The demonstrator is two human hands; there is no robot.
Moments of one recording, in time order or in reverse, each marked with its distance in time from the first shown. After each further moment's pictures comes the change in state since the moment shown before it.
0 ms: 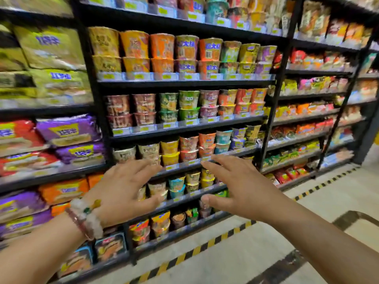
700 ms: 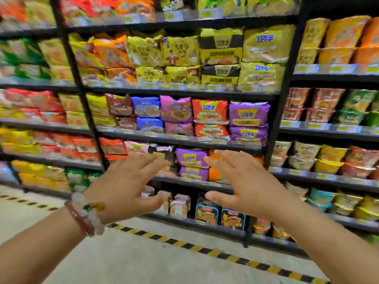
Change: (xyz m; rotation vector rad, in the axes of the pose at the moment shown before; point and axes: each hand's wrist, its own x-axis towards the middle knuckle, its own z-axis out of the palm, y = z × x) left_hand -0.389 -0.171 -0.106 0.215 -0.082 -0.606; right_hand 0.062 -0.395 0.039 0.083 -0.023 -0.675
